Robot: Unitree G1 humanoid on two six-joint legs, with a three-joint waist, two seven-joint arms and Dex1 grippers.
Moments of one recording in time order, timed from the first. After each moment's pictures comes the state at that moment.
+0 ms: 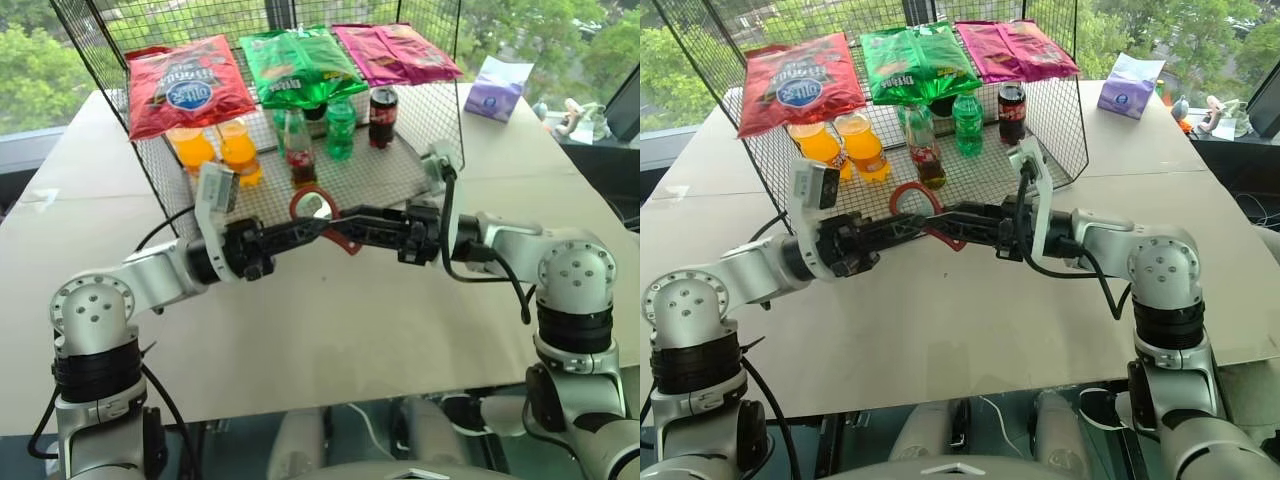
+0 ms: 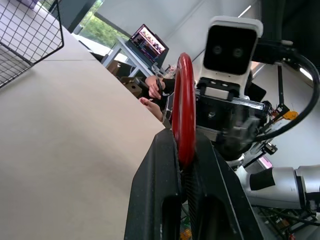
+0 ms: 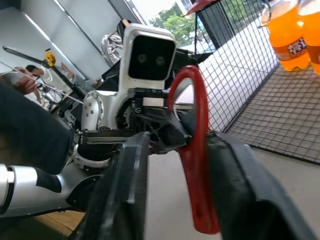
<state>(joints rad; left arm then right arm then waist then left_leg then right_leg) -0.41 0.62 0.32 -0.27 -1.46 1.22 -0.54 -0.68 -0.35 -0.04 -0.31 1.30 1.21 0.37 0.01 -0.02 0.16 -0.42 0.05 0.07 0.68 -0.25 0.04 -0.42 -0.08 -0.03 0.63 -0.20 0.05</state>
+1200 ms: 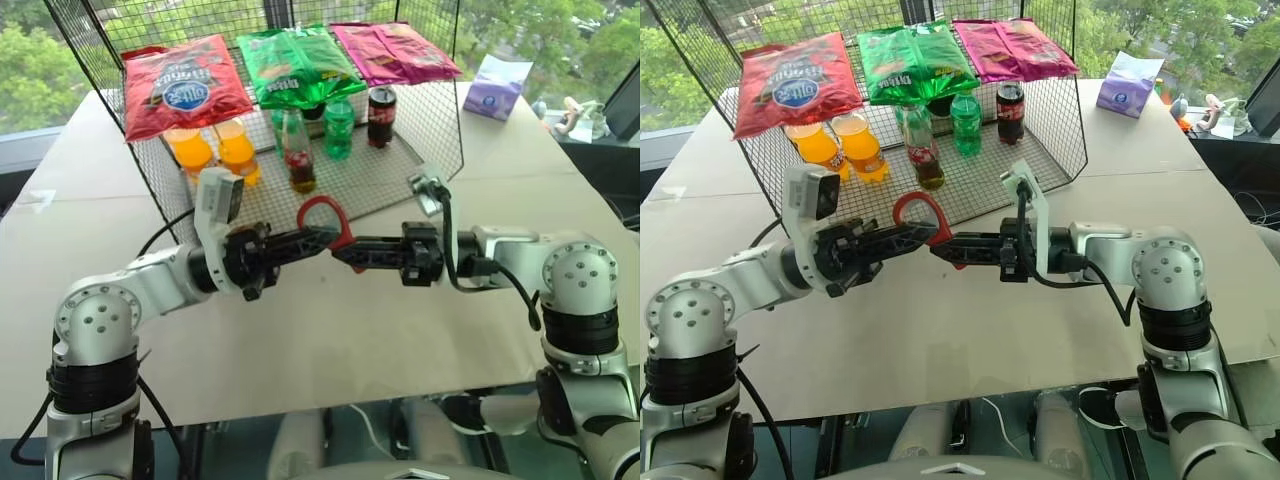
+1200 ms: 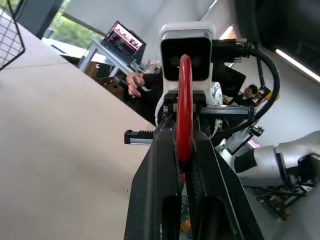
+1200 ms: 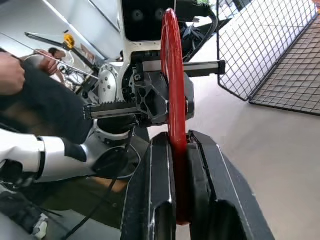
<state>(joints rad) -0.36 0.66 0.26 -0.34 -1.41 1.09 -0.68 -0.66 -0.39 0.00 -0.30 1.40 1.27 0.39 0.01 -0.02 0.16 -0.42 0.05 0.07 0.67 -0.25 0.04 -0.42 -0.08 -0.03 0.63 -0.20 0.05</state>
